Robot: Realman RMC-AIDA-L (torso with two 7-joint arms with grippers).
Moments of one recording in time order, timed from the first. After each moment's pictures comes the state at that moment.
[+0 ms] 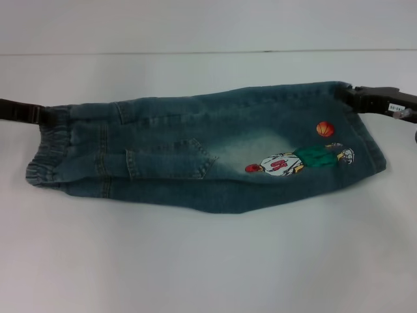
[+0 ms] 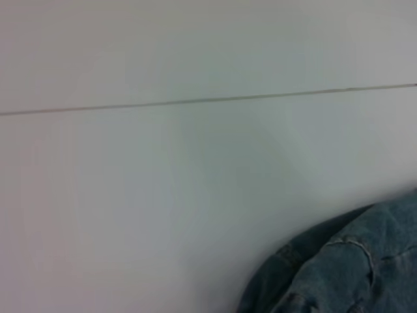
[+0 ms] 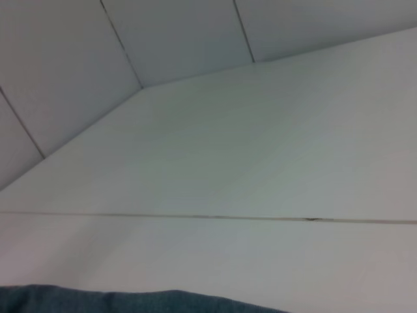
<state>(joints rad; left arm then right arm) -0.73 -1.98 0.58 0.83 2.65 1.28 -2.25 0.68 2.01 -0.38 -0.39 -2.08 -1.05 1.52</state>
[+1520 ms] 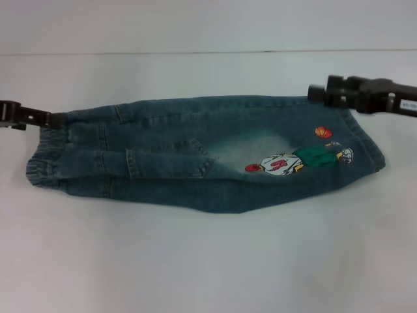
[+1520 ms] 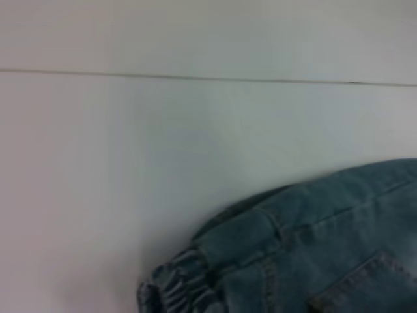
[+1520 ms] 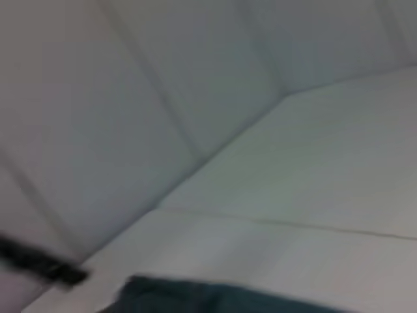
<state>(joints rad) -0.73 -1.91 0.48 0.91 2.63 1.59 -2.30 0.64 1.99 -0.44 -0.57 -2.08 -1.51 1.65</state>
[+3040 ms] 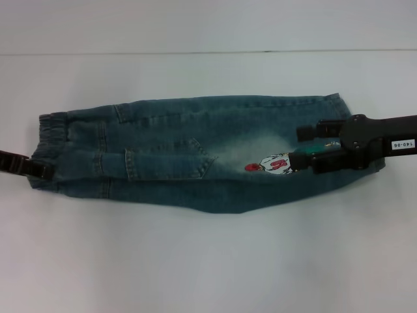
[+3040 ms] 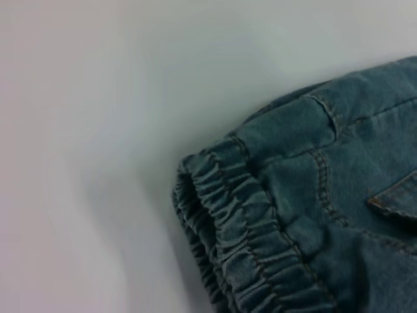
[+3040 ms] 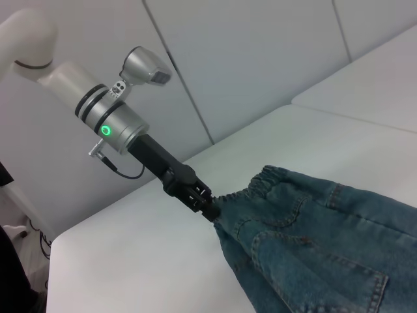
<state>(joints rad) -0.70 -1.95 0.53 0.79 2.76 1.47 -2.20 0.65 1.97 -0.68 -0.63 -2.08 -1.71 1.65</state>
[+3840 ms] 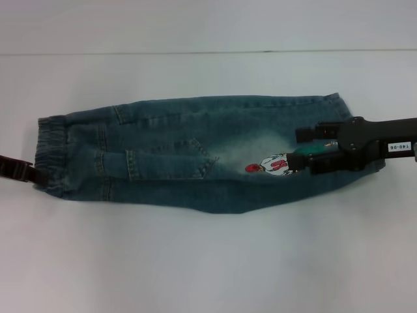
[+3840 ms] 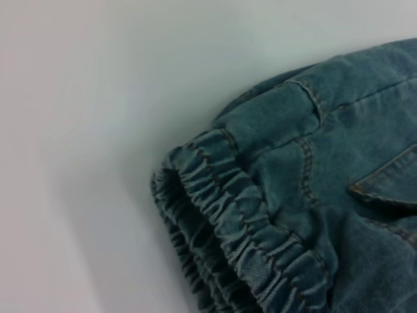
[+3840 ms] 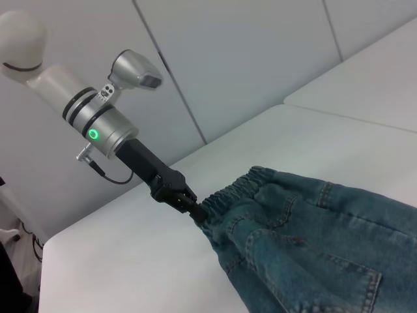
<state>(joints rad) -0.70 -1.95 0.54 0.80 2.75 1.51 -2.20 0.64 1.98 -0.68 -0.63 -2.08 -1.68 1.65</state>
